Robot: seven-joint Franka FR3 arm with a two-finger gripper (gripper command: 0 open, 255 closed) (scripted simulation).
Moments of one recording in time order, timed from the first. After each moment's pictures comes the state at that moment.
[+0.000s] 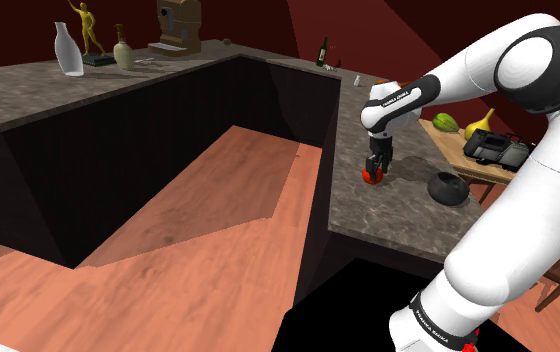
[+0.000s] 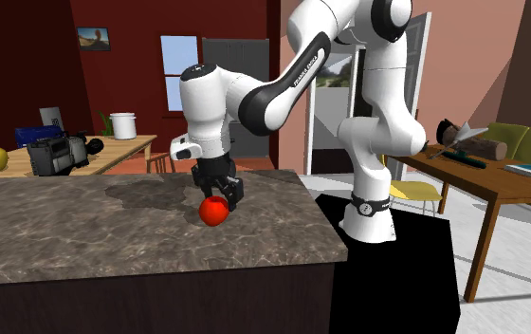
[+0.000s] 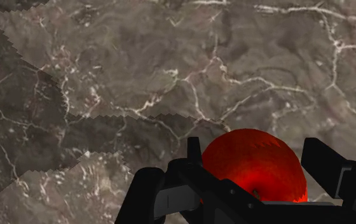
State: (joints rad) arm -0.19 0.07 -0.37 -2.21 -0.30 2.09 -0.39
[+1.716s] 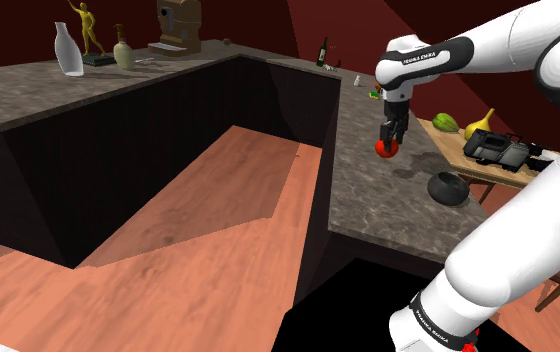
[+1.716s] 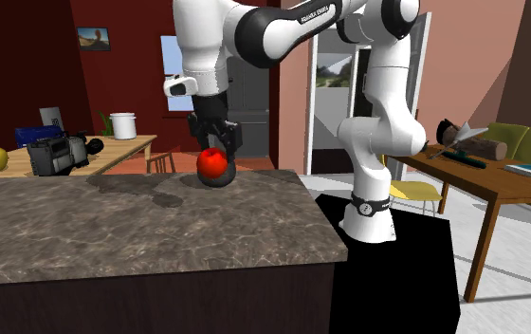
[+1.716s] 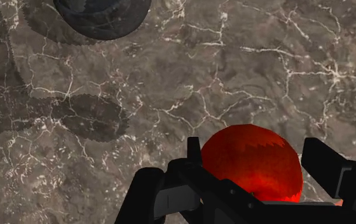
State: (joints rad) arm -0.18 -0.07 -0.35 -2.03 -0.31 1.77 -0.43
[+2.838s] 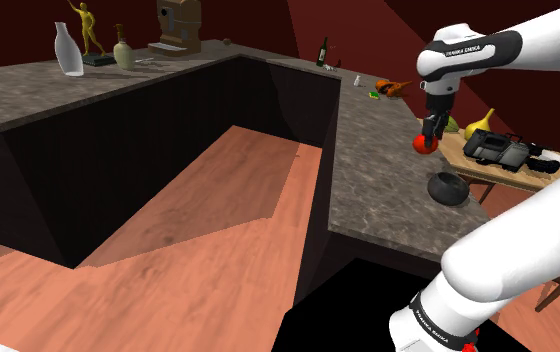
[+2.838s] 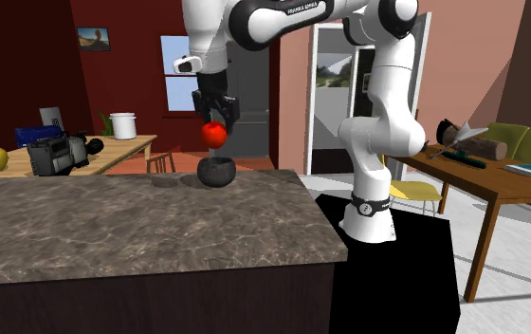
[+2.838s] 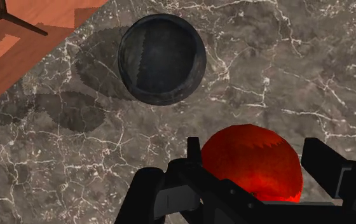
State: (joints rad) arm -0.27 -0.20 -0.45 -2.03 -0.39 1.71 -0.62
